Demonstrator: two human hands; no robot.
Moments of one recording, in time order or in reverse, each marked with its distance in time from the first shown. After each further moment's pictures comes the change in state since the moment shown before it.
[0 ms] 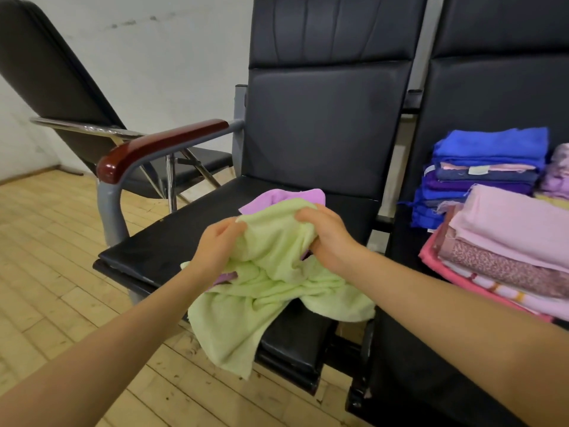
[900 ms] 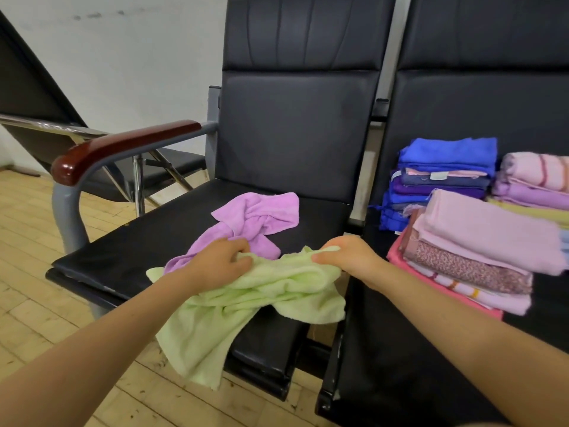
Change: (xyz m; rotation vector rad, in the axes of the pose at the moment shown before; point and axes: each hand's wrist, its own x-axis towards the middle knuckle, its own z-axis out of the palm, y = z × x) left_hand 0.036 -0.027 0.022 0.903 -0.372 0.405; right_hand -0.023 -0.010 -0.095 -0.862 0.033 -0.003
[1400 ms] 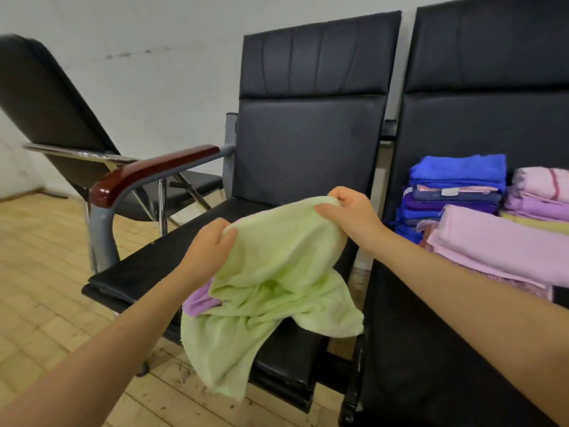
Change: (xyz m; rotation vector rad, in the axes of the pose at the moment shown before) left_hand -0.012 0.000 -0.052 -0.198 0.461 -0.083; right_hand 0.012 -0.082 -0.013 0.187 0.230 -0.407
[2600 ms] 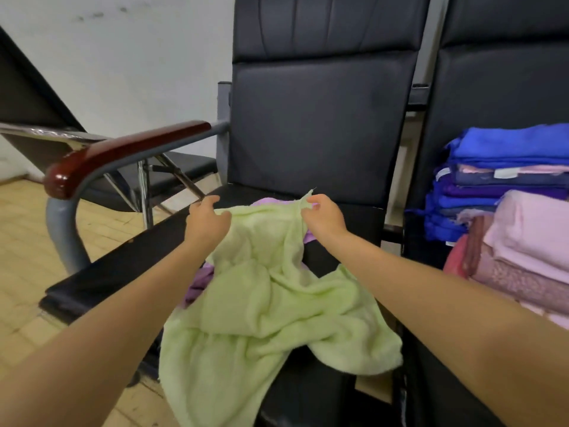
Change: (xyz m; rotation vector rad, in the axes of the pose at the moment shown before) left_hand 0.108 -0.079 0.058 0.060 0.041 -0.321; right_hand 0.088 0.098 0.097 -0.098 0.073 0.365
